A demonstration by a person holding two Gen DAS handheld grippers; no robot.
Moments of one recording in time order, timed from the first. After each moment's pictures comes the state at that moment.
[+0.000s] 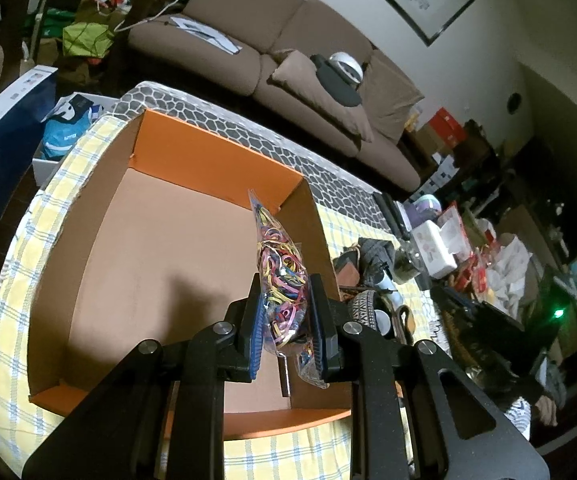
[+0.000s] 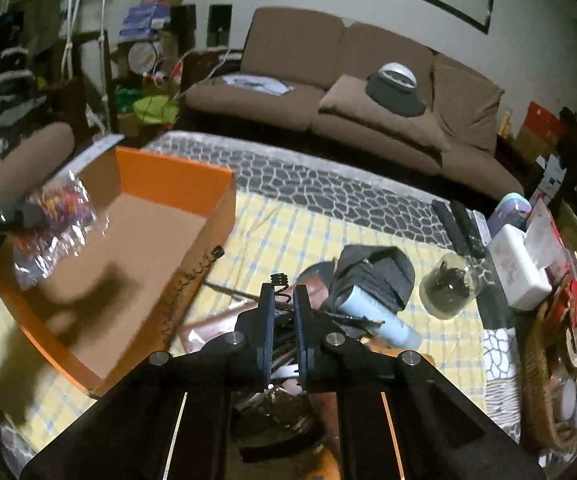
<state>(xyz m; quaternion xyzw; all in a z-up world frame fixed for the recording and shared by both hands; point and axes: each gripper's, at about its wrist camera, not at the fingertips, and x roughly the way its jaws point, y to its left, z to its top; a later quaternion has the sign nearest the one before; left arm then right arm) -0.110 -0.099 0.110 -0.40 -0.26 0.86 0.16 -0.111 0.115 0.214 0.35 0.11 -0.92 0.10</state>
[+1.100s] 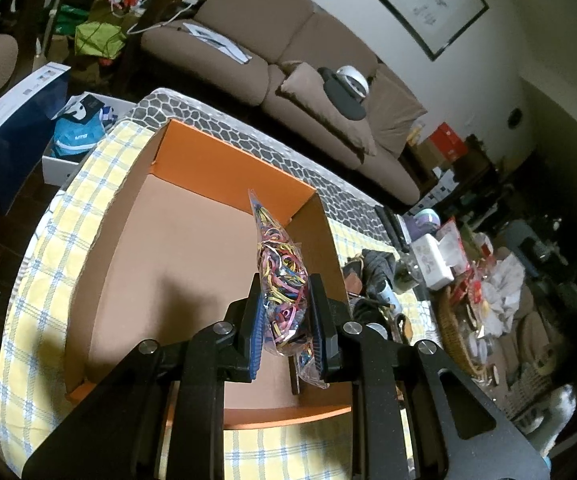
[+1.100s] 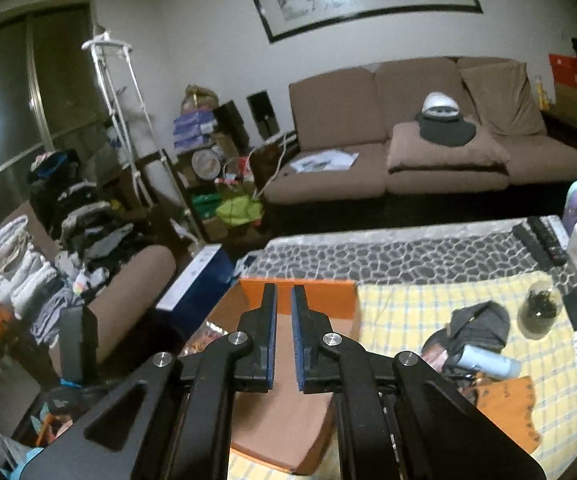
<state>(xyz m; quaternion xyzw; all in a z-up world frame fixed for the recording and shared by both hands) -0.102 -0.130 0.111 -0.39 -0.28 0.87 0.15 -0.099 0.075 0.307 0.28 -0.08 -0.93 0.23</state>
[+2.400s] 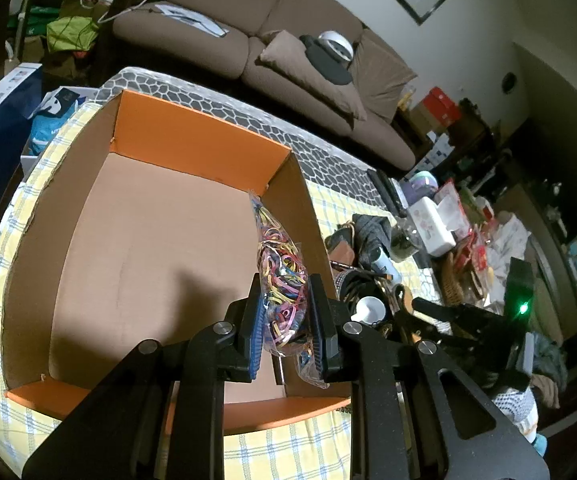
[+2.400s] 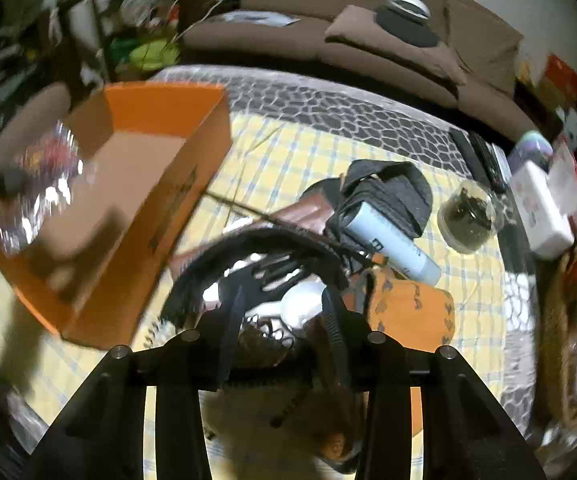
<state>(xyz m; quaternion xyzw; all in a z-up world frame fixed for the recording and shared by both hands) -0.114 -0.078 0.099 -0.42 -0.24 0.85 0.18 -0.119 0.128 0.165 0.48 0.13 -0.86 0.11</state>
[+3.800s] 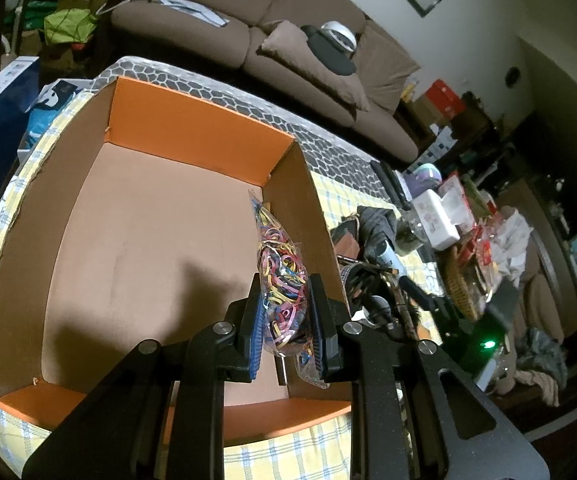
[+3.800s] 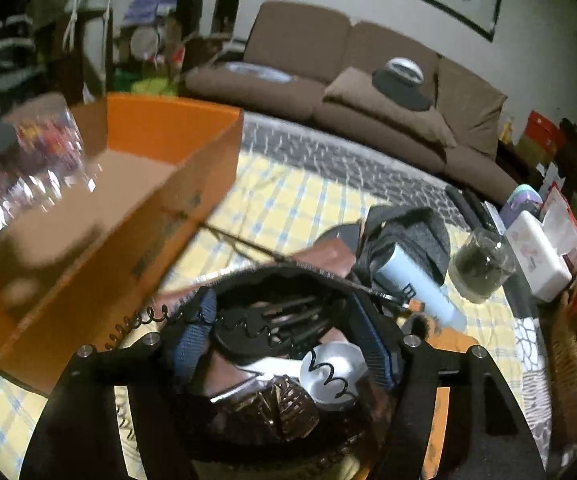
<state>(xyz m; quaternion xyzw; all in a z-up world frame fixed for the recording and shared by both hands) -0.122 -0.074 0.088 -0.44 -0.23 0.85 0.19 -0.119 0.108 0.126 0.32 0.13 -0.93 0.09</state>
